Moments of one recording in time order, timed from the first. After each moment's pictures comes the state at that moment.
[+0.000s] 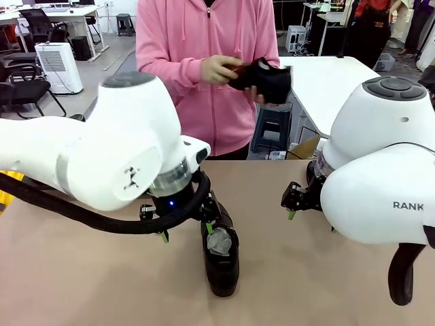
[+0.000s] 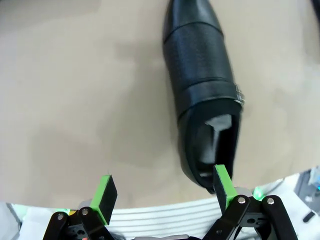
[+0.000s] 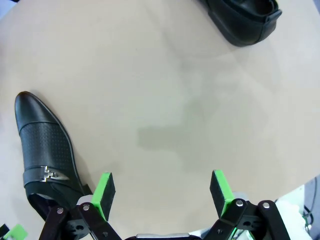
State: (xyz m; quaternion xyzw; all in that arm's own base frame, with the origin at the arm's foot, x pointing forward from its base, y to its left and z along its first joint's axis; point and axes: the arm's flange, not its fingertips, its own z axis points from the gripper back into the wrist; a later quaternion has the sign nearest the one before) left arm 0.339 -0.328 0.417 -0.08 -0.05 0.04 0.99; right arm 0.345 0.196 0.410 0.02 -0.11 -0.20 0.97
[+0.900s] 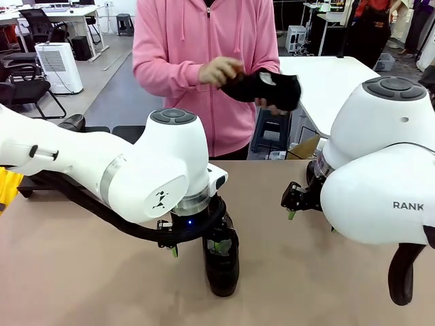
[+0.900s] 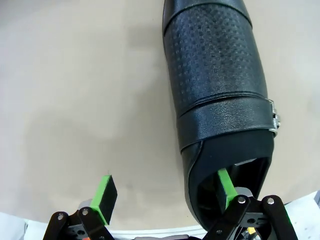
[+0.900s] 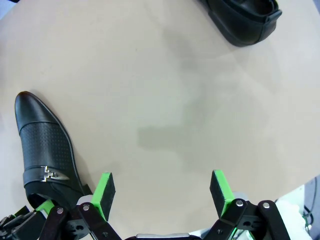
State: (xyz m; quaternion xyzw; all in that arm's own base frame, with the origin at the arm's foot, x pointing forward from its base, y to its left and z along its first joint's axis) left arm 0.353 -0.358 0.353 -0.03 -0.02 0.02 1.00; right arm 0.345 0.196 0.410 0.02 -0.11 -0.19 0.97
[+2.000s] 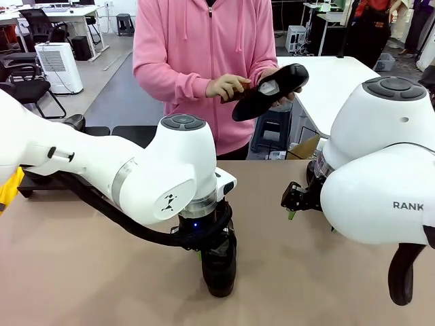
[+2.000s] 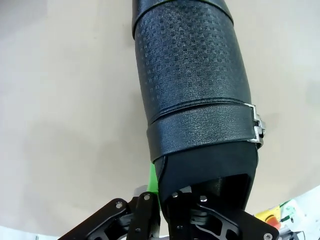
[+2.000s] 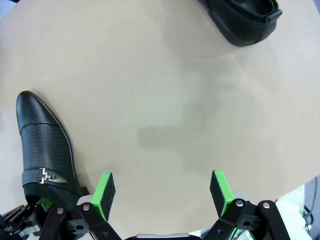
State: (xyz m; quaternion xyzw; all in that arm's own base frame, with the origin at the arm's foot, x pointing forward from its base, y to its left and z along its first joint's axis) left arm 0.359 -0.370 0.345 -0.04 -0.02 -0.03 1.00; right arm 0.345 0.196 0.410 0.02 -0.11 -0.19 0.97
